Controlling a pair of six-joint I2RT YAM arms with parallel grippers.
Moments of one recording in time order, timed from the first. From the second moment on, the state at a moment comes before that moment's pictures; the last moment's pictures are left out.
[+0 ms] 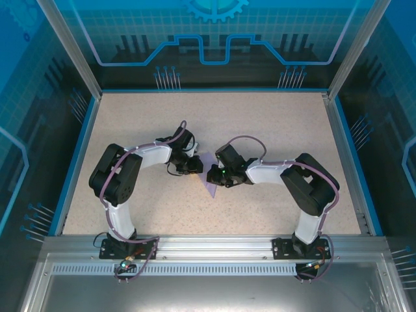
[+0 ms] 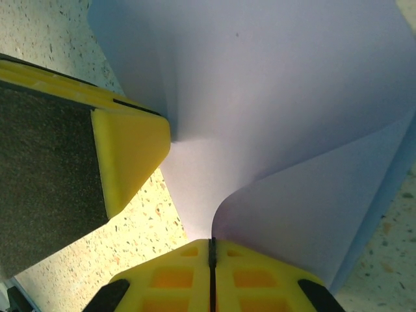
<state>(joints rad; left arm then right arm) -0.42 1.87 1.08 -0.44 0.42 -0.45 0.73 1.81 0.91 -0.05 -0.29 0.91</state>
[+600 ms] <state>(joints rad) -0.41 1.87 1.07 -0.43 0.42 -0.45 0.74 1.83 0.91 -0.03 -0.27 0.93</state>
